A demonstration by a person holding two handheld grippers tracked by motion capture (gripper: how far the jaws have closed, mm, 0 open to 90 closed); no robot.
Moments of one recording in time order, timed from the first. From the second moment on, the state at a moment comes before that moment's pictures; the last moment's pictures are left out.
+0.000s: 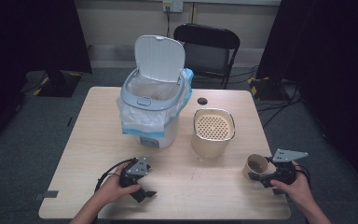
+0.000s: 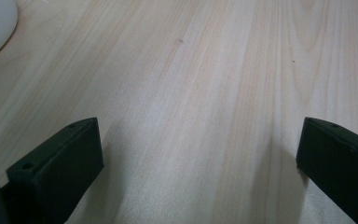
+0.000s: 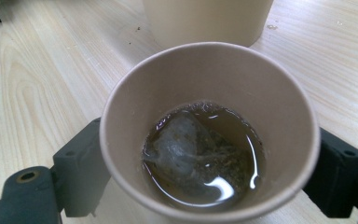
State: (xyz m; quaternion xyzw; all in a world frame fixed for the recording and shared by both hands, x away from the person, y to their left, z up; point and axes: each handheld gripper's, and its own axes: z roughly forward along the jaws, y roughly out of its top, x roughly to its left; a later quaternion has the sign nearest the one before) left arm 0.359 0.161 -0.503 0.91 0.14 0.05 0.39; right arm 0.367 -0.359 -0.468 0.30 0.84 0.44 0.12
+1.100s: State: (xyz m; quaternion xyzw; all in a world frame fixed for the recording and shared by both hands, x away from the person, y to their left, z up) left arm 0.359 0.161 -0.503 0.91 0.14 0.05 0.39; right arm 0.366 -0.359 -0.486 0.31 0.81 0.48 0.12
